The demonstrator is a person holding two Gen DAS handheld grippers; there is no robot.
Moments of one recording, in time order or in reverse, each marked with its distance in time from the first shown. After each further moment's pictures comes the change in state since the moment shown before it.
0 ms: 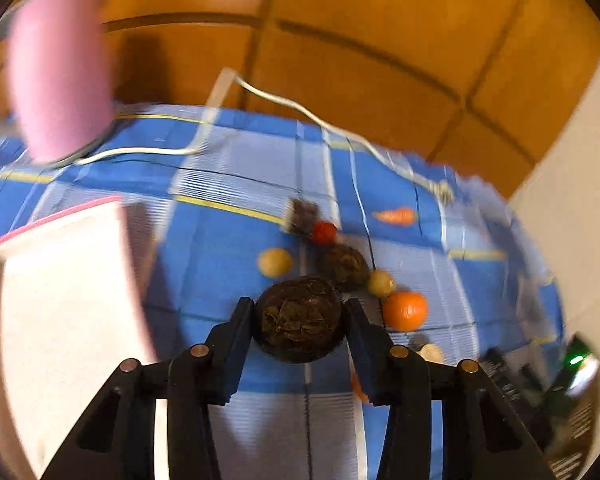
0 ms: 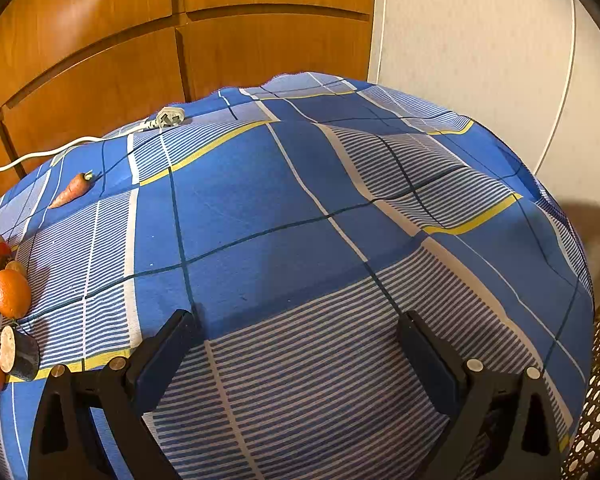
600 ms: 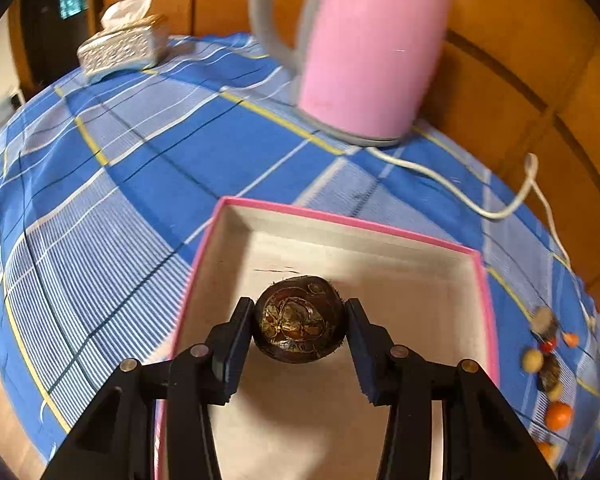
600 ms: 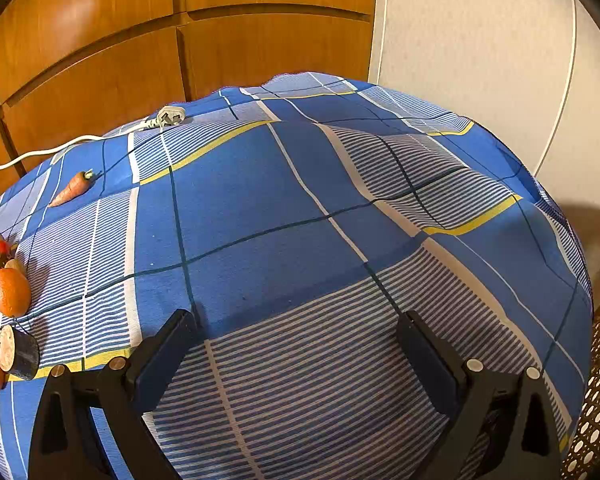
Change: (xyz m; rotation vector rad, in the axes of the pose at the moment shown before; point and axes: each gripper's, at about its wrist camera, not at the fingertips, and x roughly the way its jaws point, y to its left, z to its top) left arm -0.017 0.202 0.001 -0.425 -0.027 0.446; right arm -0.001 -0.001 0.000 -0.001 0.000 -0.001
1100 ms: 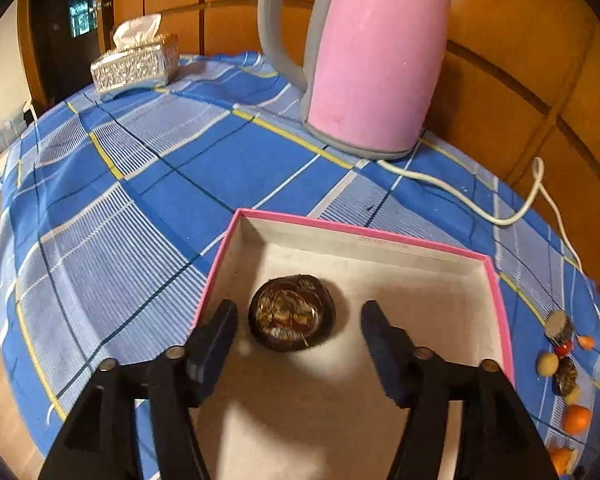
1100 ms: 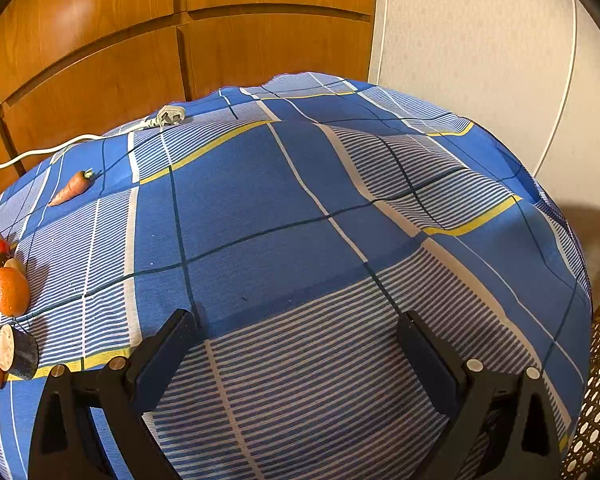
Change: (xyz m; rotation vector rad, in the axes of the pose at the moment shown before) left arm -0.013 -0.009 -0.009 0.032 -0.084 0.024; right arm -0.001 0.000 -0.001 -0.002 -0.001 -0.002
